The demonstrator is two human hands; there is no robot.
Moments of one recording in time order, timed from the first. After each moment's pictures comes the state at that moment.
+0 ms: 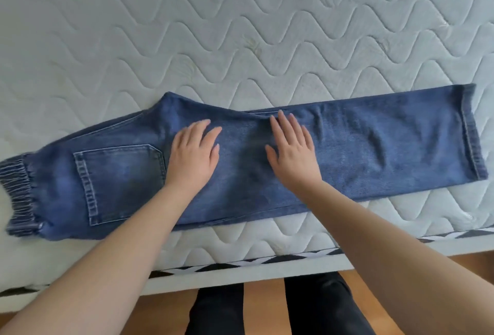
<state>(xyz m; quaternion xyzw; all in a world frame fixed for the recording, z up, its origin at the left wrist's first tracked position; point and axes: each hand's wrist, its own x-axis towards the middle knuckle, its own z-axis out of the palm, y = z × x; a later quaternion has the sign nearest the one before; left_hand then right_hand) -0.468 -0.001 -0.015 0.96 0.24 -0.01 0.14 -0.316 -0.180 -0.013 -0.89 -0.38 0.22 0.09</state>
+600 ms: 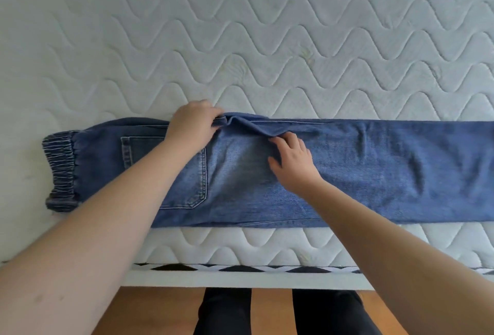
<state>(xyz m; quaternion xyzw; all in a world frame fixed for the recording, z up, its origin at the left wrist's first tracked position) -0.474 0.108 0.008 0.93 0.28 -0.12 0.19 -0.354 -0.111 -0.022 -0.85 -0.40 0.33 0.10</state>
